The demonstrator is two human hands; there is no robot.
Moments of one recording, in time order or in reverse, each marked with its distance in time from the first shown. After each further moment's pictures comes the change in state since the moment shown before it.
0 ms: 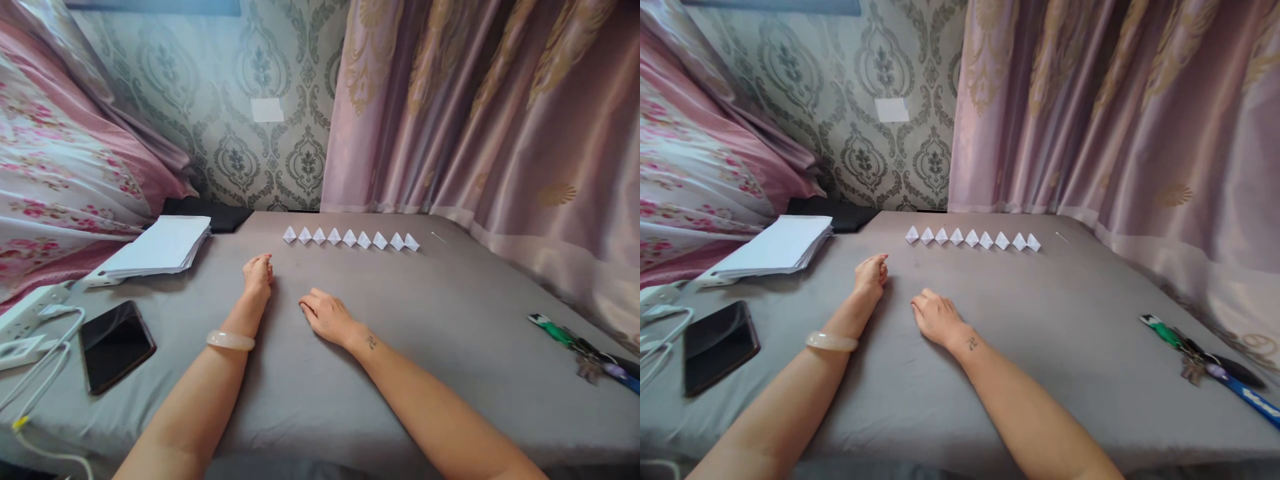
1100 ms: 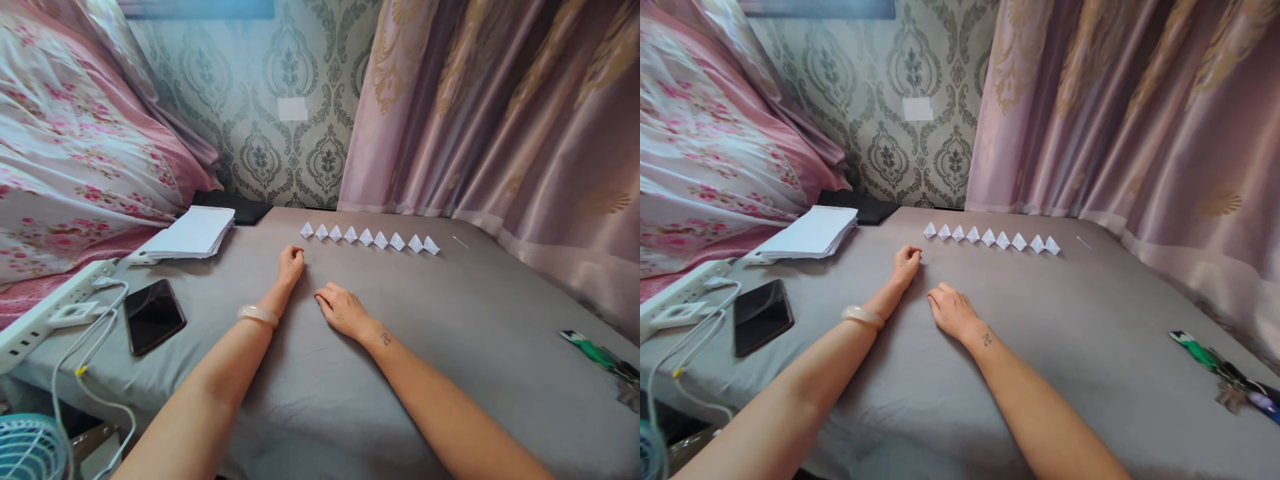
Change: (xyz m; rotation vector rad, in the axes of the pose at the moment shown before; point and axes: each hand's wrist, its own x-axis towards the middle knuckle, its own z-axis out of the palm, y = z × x) left_hand 0.015 -0.030 0.020 0.232 -0.042 0.351; right_hand 0.002 0.001 0.002 -0.006 -0.002 -0.023
